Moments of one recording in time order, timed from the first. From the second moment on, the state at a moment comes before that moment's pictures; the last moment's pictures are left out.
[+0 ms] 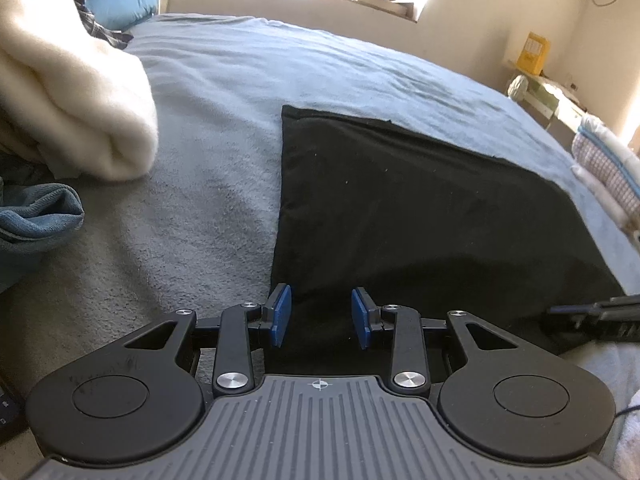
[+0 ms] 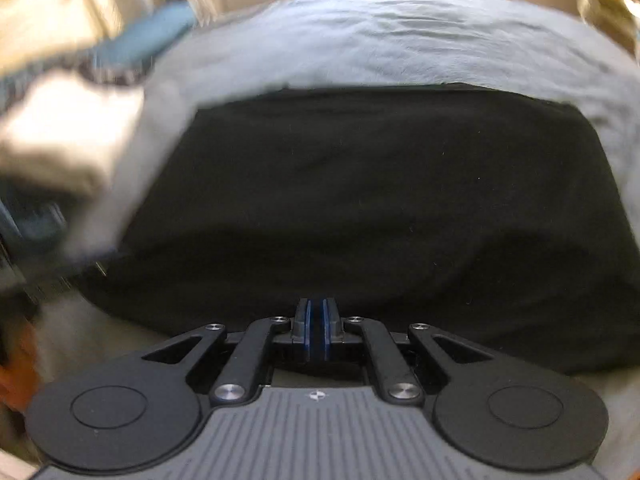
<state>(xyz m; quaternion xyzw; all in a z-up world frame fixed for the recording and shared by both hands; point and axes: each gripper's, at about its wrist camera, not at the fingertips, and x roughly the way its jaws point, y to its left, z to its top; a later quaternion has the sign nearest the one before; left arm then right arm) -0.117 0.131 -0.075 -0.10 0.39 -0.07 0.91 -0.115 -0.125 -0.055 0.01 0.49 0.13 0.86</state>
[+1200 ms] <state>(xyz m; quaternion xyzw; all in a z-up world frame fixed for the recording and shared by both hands) -0.115 0.129 -0.079 -0.08 0.40 -0.07 0.91 -0.121 -0.296 -0.030 0.16 0.56 -0.11 0.80</state>
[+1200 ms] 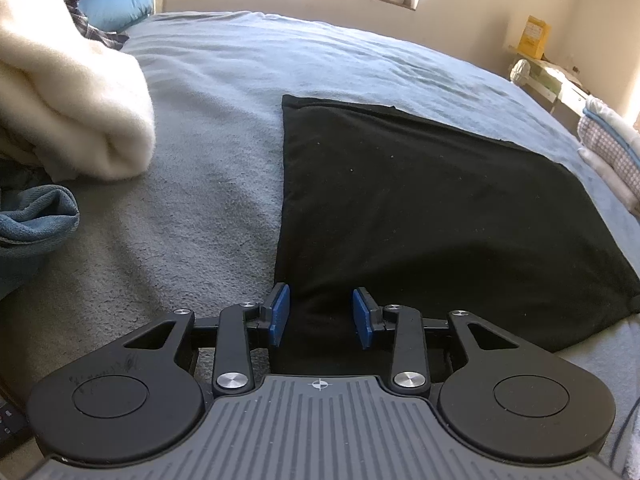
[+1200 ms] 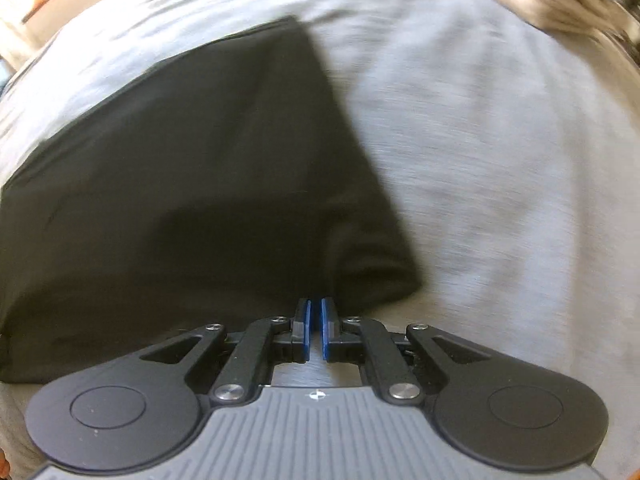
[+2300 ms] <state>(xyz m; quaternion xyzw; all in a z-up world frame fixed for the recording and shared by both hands) -0.113 0.128 -0.078 -0.07 0.40 -0.08 0.91 -0.106 -0.298 -0.019 0.23 0.55 -0.06 0.80</state>
